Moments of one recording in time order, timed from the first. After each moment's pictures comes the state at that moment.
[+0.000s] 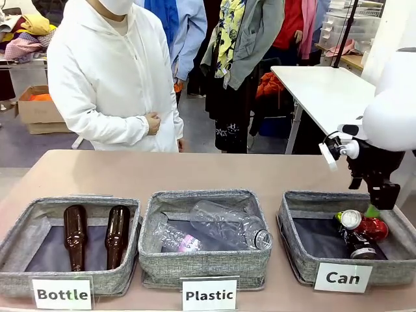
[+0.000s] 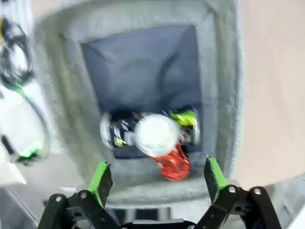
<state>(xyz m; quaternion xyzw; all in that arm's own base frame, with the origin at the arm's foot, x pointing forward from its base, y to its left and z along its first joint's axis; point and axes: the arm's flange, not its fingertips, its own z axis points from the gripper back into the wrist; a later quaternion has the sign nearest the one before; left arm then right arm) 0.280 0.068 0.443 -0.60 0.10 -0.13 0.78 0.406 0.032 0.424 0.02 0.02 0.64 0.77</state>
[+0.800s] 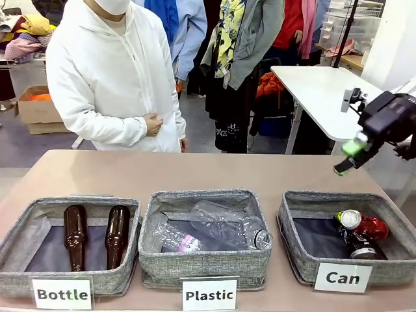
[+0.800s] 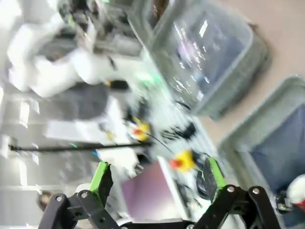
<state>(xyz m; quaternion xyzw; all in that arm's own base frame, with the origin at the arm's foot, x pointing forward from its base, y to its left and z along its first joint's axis) 0.280 0.068 0.443 -0.60 0.10 -0.13 0.78 0.426 0.005 0.476 0.53 0.06 0.25 0.81</state>
